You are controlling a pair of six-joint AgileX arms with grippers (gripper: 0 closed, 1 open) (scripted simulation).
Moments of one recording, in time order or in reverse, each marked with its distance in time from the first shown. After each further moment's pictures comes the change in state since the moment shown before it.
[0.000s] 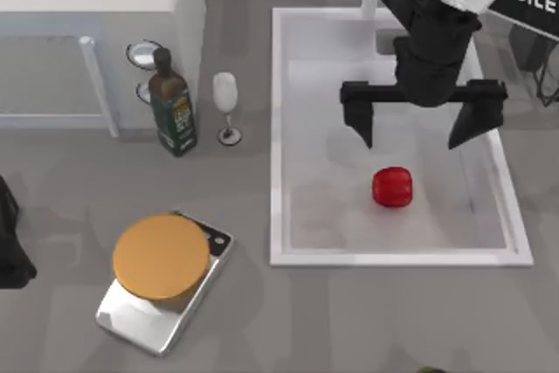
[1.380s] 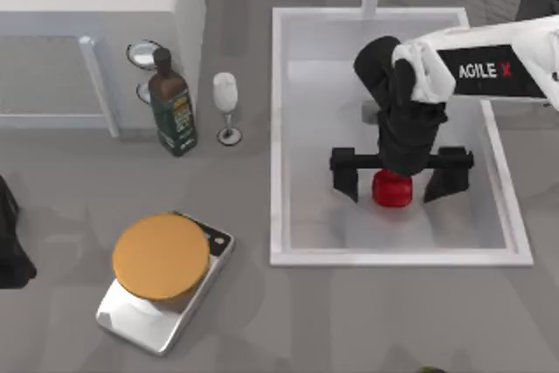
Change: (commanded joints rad) left arm 0.000 0.000 0.000 0.000 0.000 0.000; right arm 0.001 0.233 -0.214 0.447 0.003 0.004
